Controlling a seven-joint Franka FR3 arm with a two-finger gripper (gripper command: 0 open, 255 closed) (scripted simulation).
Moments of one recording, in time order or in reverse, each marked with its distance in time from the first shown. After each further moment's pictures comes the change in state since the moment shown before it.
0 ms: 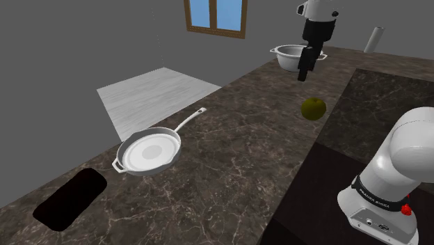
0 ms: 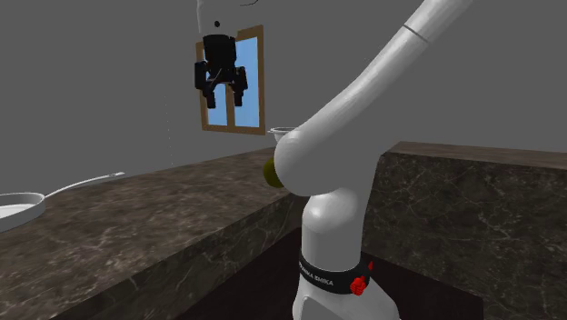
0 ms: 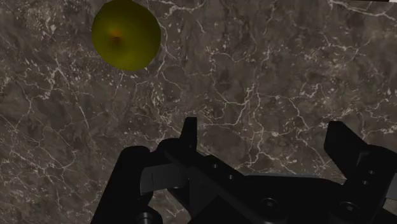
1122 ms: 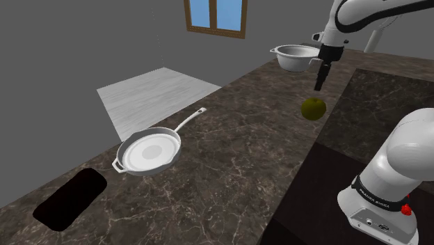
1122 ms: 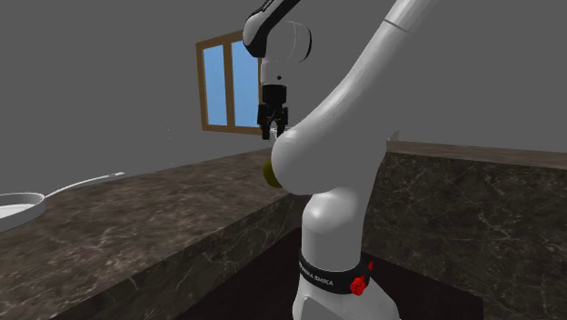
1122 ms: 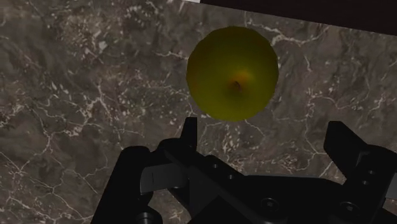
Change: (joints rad) arm -0.081 0.110 -0.410 -0.125 -0.141 0.234 -0.456
